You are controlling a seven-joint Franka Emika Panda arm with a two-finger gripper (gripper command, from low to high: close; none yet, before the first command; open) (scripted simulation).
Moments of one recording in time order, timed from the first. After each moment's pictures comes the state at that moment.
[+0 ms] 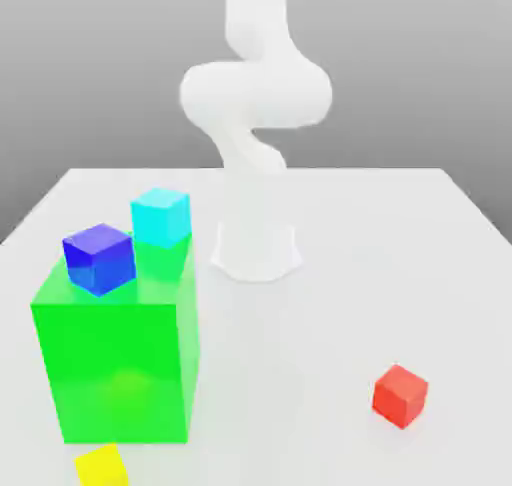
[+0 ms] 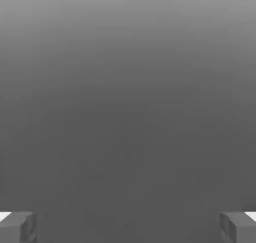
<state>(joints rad) 0.04 -0.71 0.00 -2.33 0.01 2.35 0.76</state>
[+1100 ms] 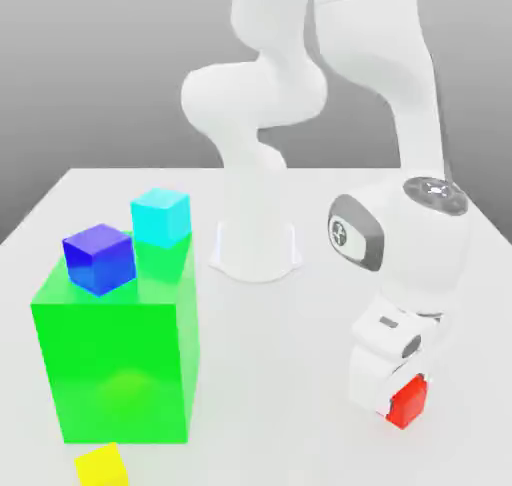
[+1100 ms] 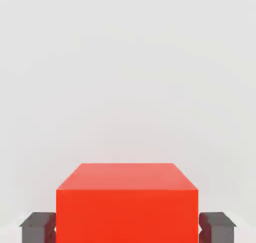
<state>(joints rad) 0.38 0.34 0.06 -2.61 -0.11 2.95 0.60</state>
